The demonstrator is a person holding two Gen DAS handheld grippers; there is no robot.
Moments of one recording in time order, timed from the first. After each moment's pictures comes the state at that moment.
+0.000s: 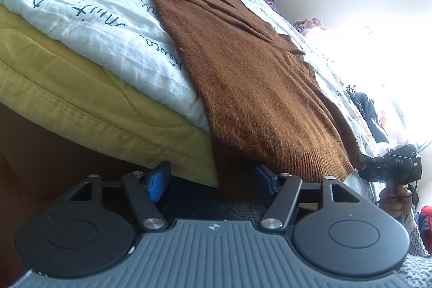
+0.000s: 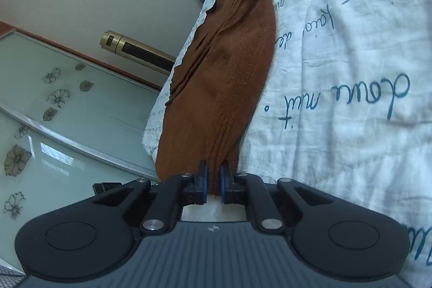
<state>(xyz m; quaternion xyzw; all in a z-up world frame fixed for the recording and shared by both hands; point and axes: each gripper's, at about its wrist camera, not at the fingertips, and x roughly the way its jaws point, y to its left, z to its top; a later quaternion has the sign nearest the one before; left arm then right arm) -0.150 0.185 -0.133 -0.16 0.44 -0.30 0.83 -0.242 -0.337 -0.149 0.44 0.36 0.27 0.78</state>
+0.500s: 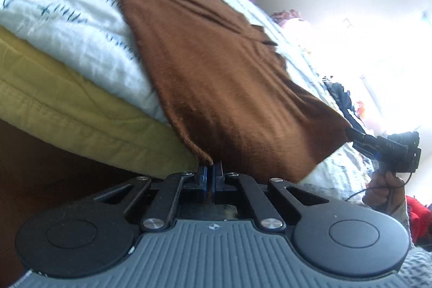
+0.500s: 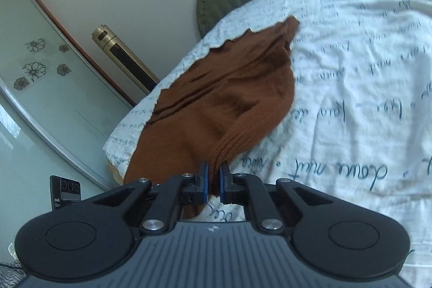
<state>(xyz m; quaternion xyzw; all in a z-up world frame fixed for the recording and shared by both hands) -0.160 0.179 -0.117 -0.17 0.44 -0.36 0.80 -0.259 -0.305 -0.069 0.28 0.29 0.19 0.89</state>
